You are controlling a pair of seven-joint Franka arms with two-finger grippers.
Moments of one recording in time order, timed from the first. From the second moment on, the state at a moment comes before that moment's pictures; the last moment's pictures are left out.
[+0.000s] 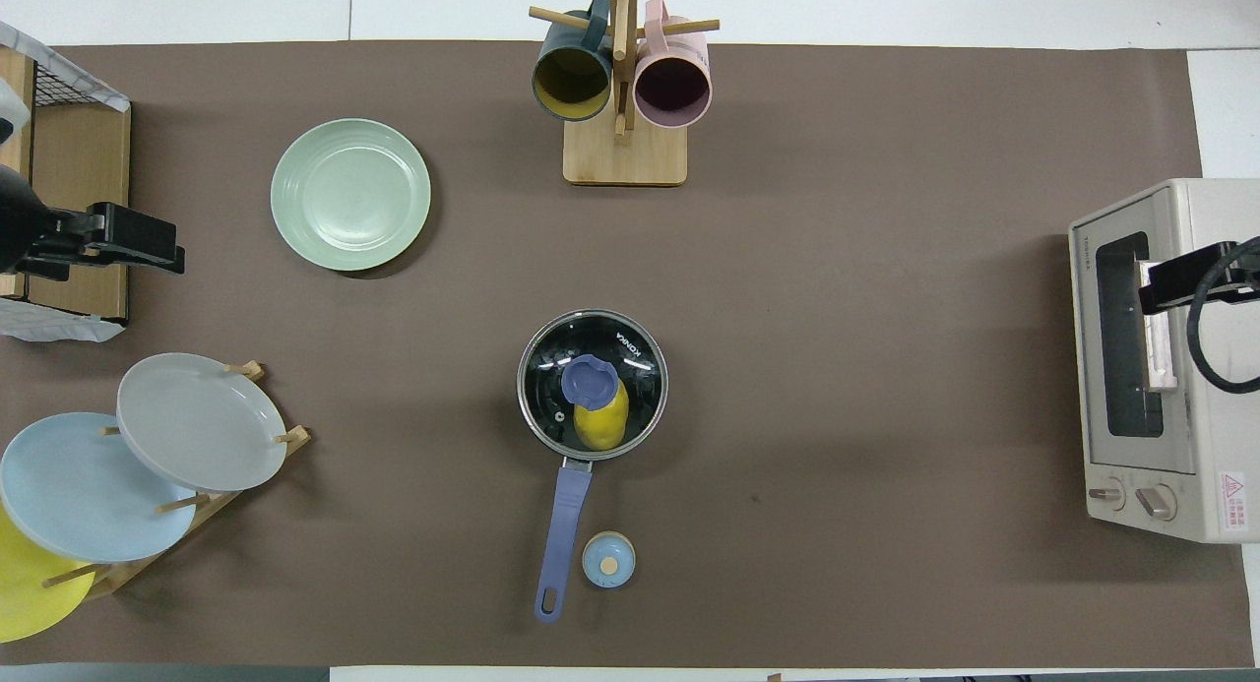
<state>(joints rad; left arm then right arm) -0.08 0.02 -0.03 -1.54 -0.02 1.55 -0.08 0.00 -0.01 -0.05 -1.53 -0.02 1.44 -0.07</state>
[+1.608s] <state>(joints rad) -0.08 0.02 -0.03 -1.54 -0.02 1.55 -0.08 0.59 0.22 -0.01 -1.53 0.01 1.80 0.51</state>
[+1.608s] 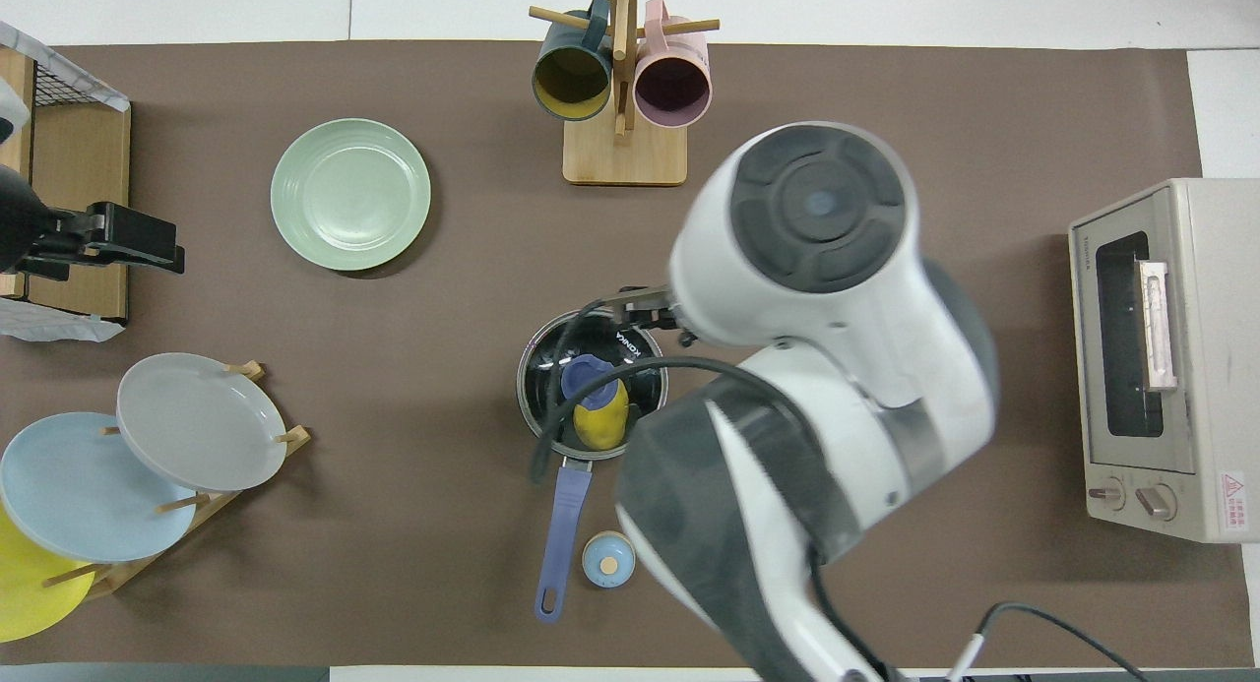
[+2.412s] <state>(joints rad) -0.08 0.02 -0.03 -1.54 -0.02 1.55 -0.08 0.73 0.24 -0.01 -1.75 0.01 2.12 0.57</state>
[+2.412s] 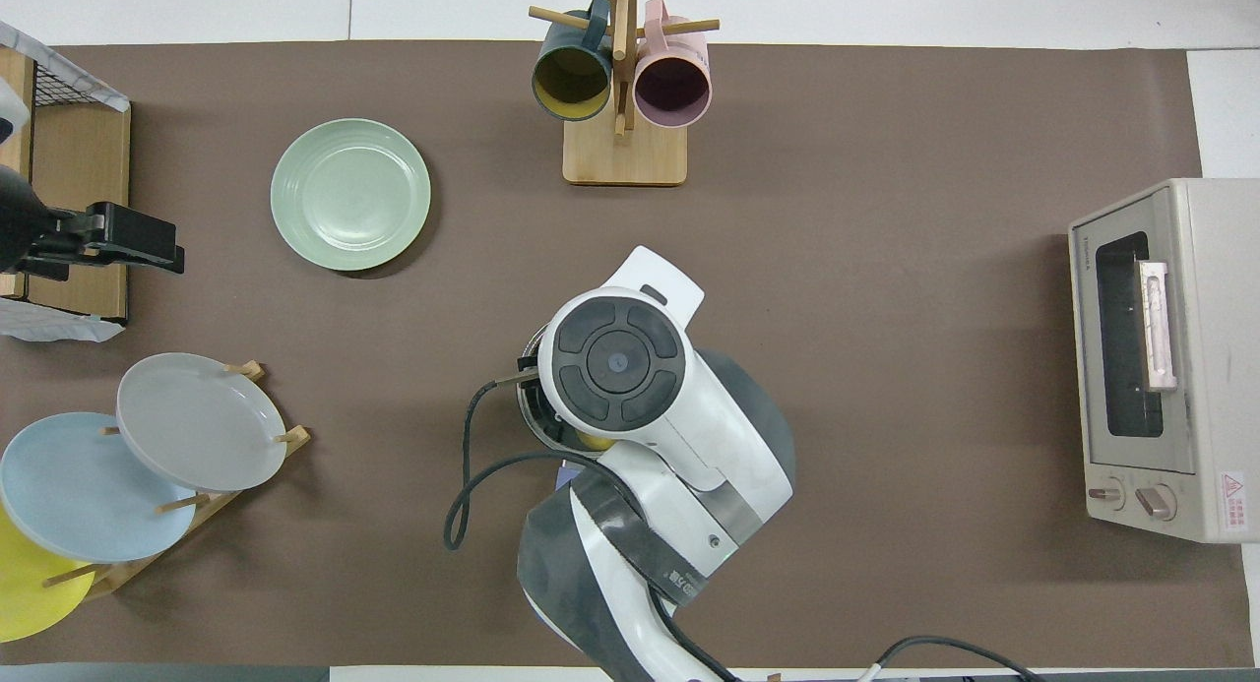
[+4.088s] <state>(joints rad) -0.08 0.02 -0.03 -1.54 -0.02 1.55 -0.08 0.76 0.23 -0.01 -1.86 -0.04 2.25 0.50</state>
